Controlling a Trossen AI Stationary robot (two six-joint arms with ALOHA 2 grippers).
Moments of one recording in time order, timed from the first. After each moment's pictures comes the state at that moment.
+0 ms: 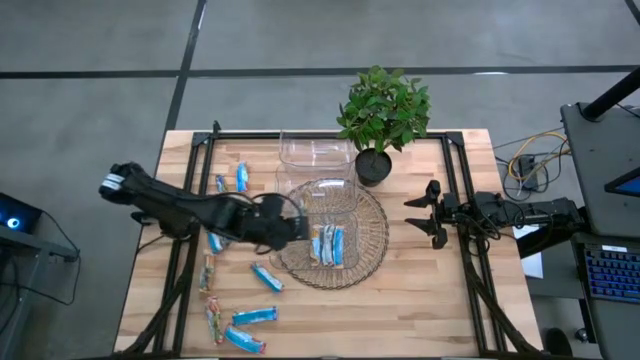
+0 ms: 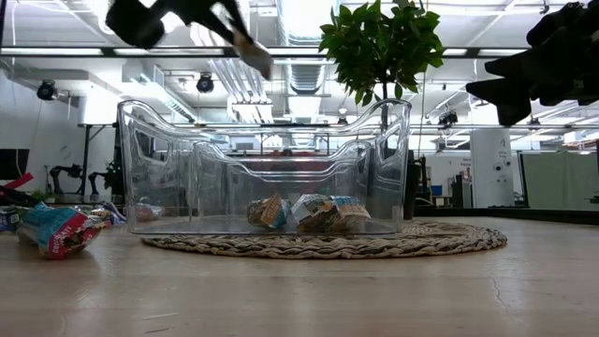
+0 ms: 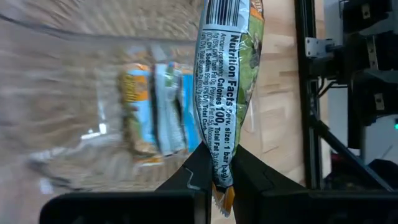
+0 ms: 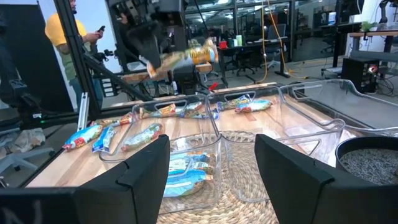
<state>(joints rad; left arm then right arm) -0.30 1.45 1.29 -0.70 -0.40 -1.70 0.09 0.02 0.01 0.03 0.13 0.16</state>
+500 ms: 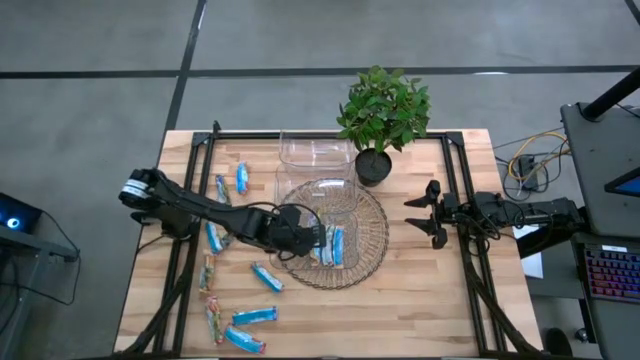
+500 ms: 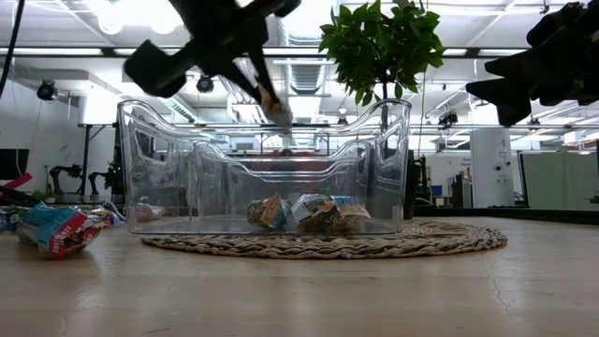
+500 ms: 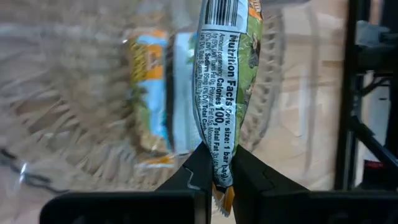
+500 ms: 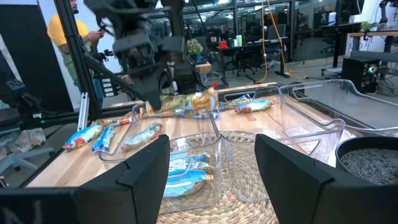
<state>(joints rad) -0.28 1.61 1.24 -0.57 -0.32 -1.77 0.09 0.02 0.01 0.03 0.13 0.16</state>
